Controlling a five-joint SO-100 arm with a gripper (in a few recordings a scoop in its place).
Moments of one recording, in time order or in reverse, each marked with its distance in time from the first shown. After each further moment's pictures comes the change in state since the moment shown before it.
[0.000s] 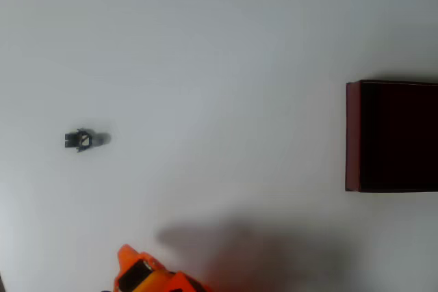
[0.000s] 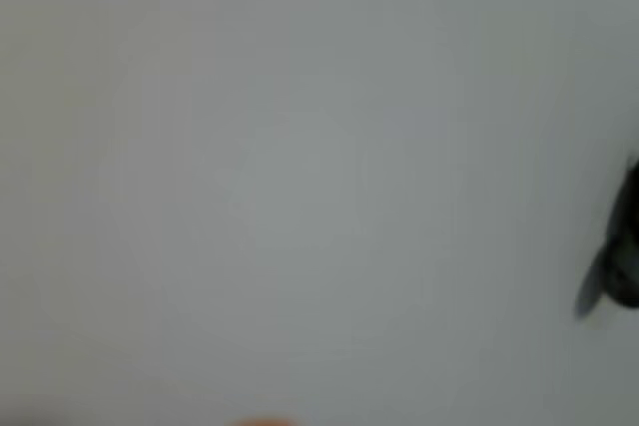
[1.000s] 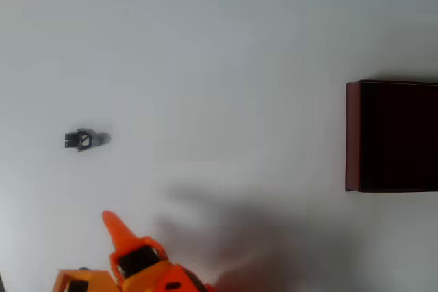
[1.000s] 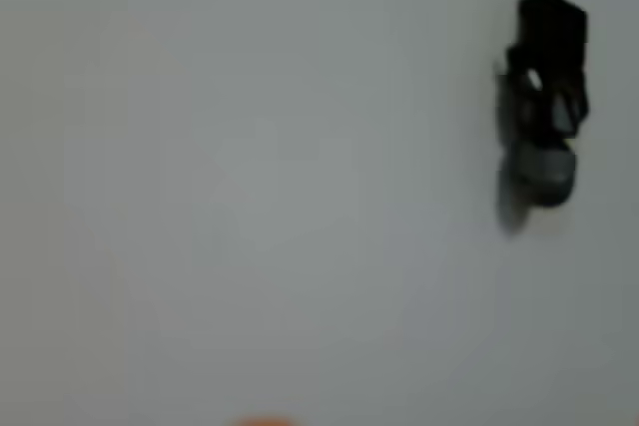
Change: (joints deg) arm 3.3 -16.2 -4.8 -12.1 21.5
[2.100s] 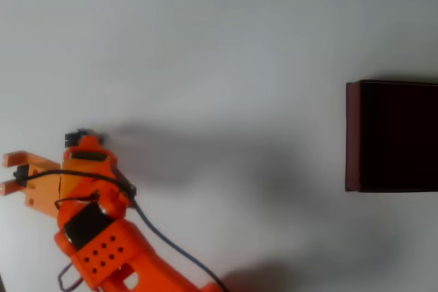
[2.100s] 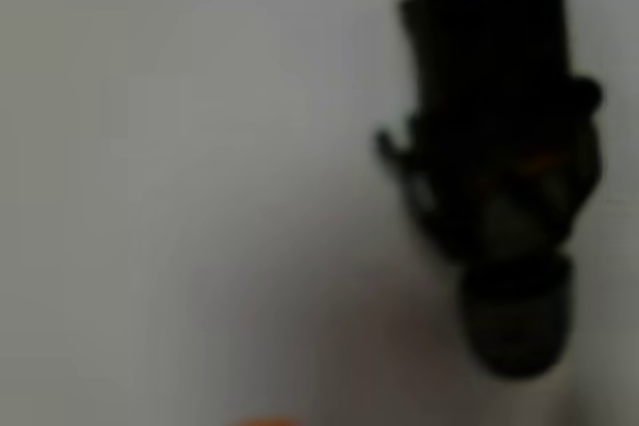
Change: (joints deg) arm 7.6 -76.2 -44.5 -15.2 19.1
